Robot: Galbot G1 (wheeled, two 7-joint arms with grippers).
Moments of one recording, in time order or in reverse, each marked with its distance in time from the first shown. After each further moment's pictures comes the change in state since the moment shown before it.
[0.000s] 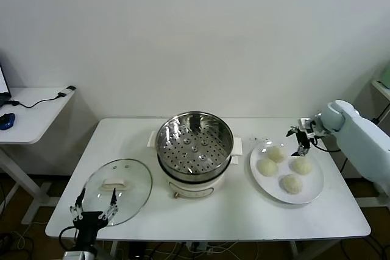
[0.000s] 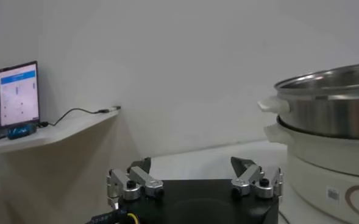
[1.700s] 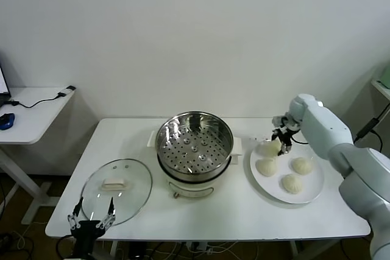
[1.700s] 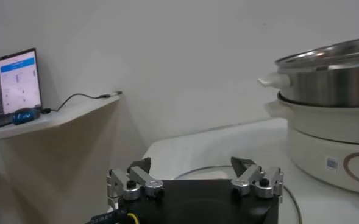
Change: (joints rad) left arm 0.034 0.009 -0.015 0.028 0.008 -0.003 0.000; right arm 0.163 0.271 -0.102 -0.325 -0.104 0.171 -0.077
